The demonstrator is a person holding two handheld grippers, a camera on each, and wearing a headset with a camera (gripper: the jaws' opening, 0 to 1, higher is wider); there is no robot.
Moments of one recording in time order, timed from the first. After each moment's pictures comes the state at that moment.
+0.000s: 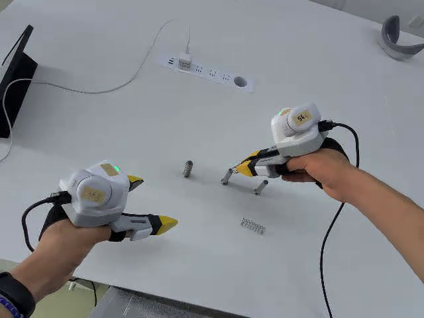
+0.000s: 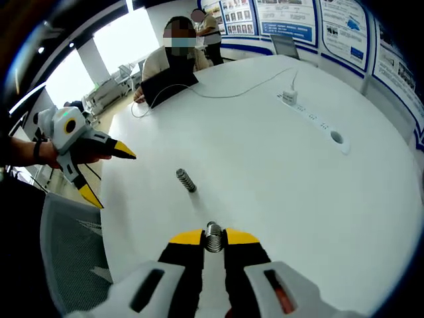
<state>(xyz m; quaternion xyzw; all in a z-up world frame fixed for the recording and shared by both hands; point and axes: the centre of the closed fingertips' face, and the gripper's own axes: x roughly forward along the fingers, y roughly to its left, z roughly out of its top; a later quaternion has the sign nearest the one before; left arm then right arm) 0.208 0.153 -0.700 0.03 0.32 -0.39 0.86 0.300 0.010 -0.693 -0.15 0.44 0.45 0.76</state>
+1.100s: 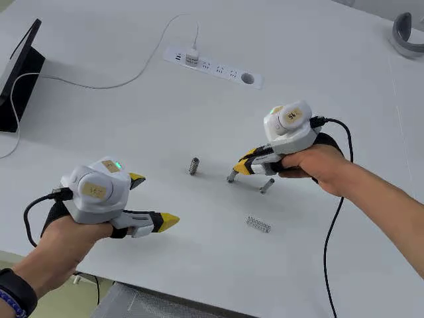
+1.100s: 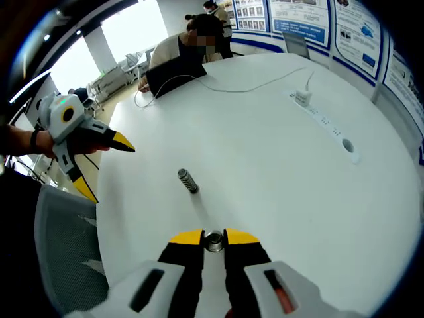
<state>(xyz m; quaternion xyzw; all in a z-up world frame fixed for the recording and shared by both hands) 0.206 0.158 -0.698 0.02 0.33 -0.38 0.86 0.302 0.027 -0.704 -0.18 0.45 0.47 0.74</state>
